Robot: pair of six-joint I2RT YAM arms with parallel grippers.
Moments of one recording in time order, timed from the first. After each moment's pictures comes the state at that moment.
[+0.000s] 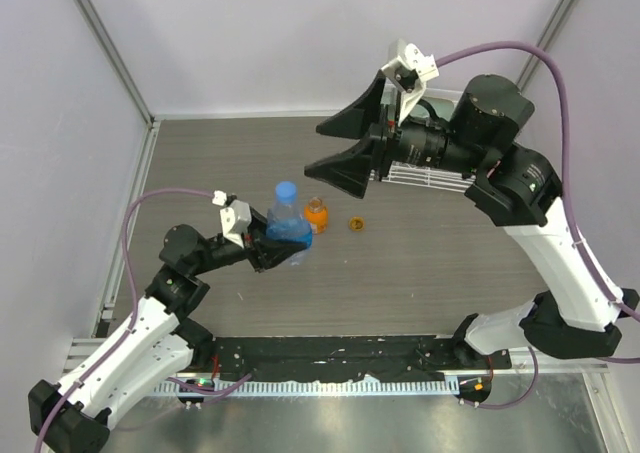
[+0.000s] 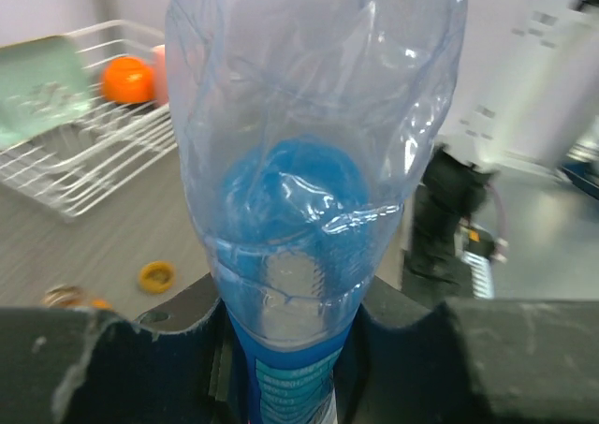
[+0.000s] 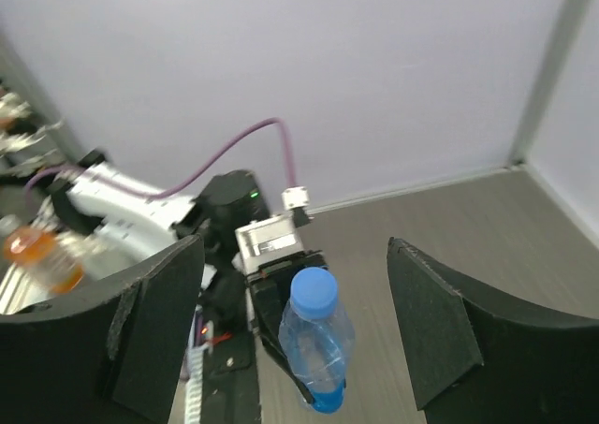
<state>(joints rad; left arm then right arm) -0.56 0.67 0.52 0.33 0.65 -0.24 0.85 1.38 2.03 -0.54 -0.43 0.16</state>
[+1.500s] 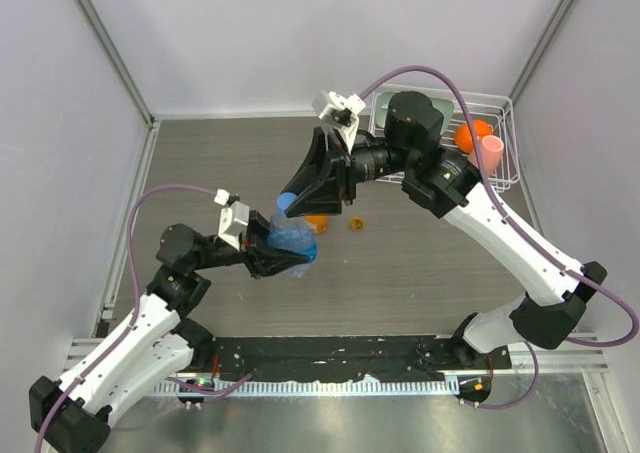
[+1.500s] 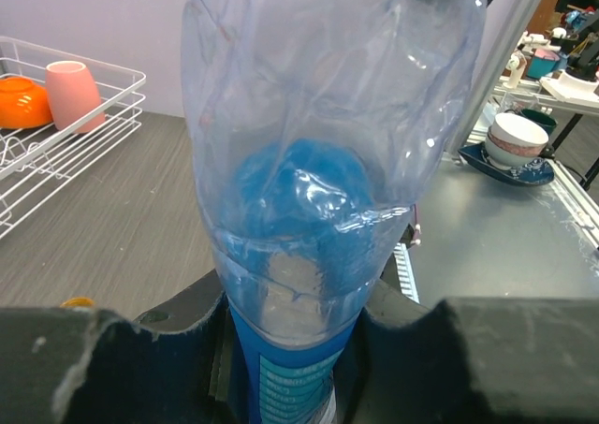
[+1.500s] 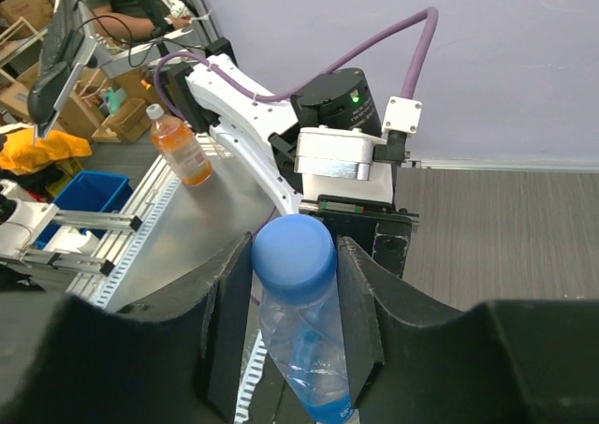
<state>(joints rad) -0.56 0.70 0.54 0.44 0.91 -0.38 0.81 1.43 1.69 -0.21 -1.05 0.26</state>
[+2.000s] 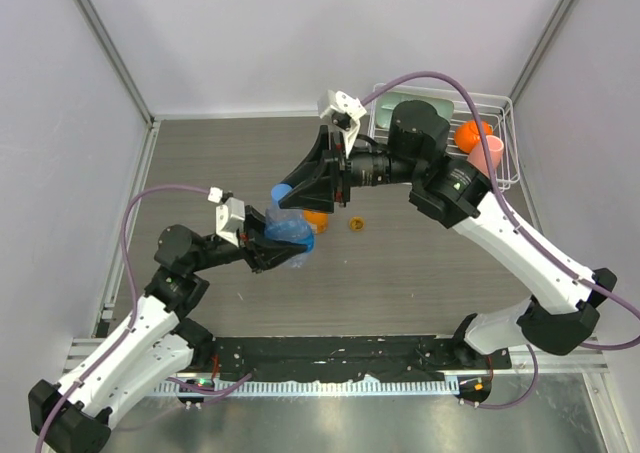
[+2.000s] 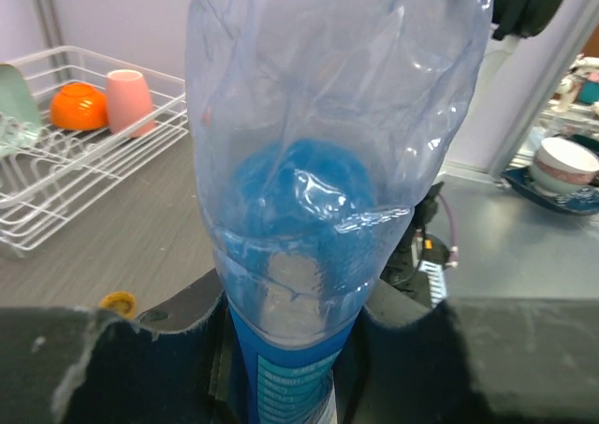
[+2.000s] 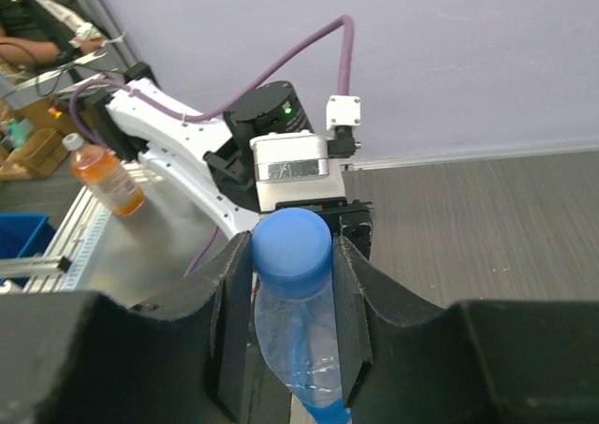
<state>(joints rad) -0.55 0.69 0.54 0.43 0.82 -0.37 0.86 1.39 1.70 -0.29 -0.80 0.18</state>
